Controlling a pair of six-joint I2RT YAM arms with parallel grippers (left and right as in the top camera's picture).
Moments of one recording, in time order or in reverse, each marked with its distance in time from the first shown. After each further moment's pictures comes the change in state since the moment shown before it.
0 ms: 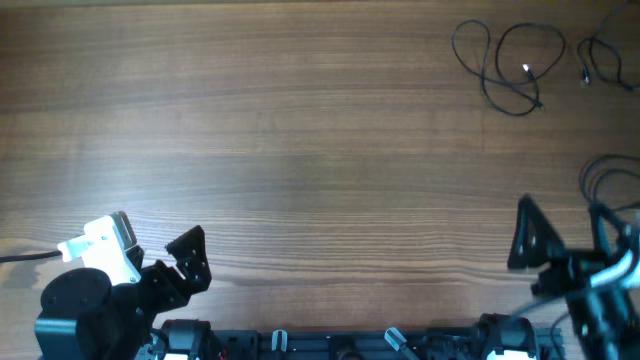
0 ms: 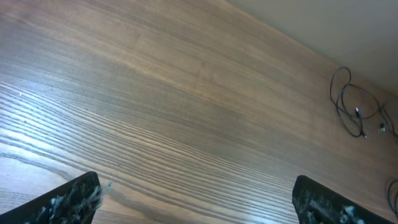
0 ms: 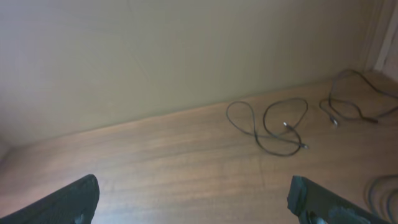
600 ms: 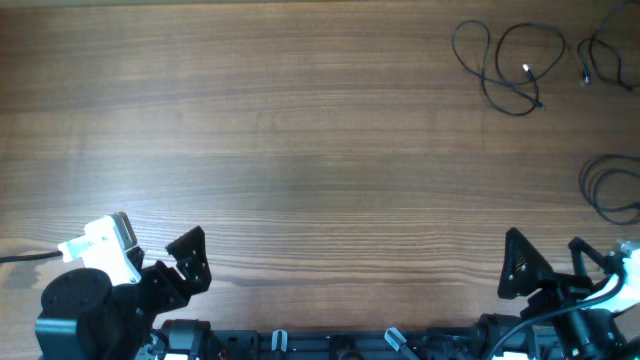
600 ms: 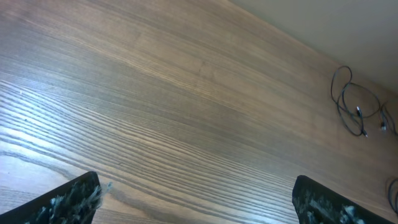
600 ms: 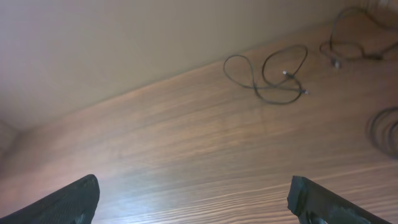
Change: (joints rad) left arm 0.000 0.000 0.000 -0.005 0.000 0.000; right arm 0.000 -0.056 -0.005 -0.195 -0.007 0.101
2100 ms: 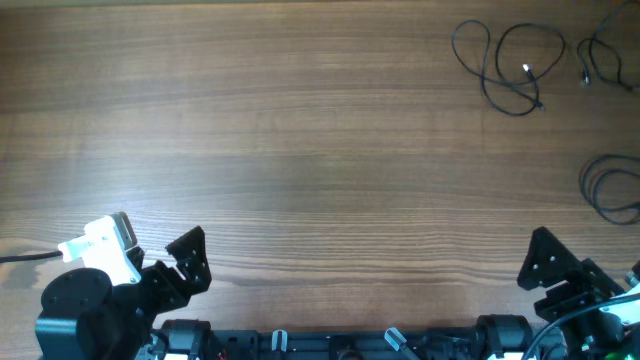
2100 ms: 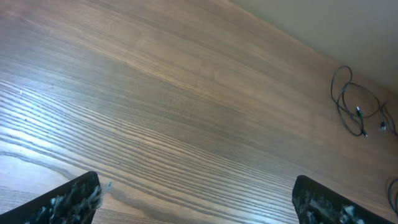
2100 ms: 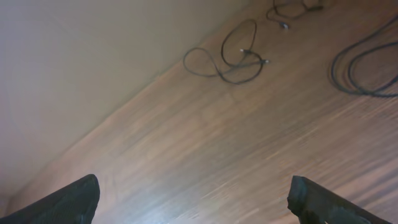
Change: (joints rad) left arm 0.000 0.000 0.000 0.000 0.000 0.000; right arm 0.097 -0.001 -0.011 -0.063 0.253 0.310
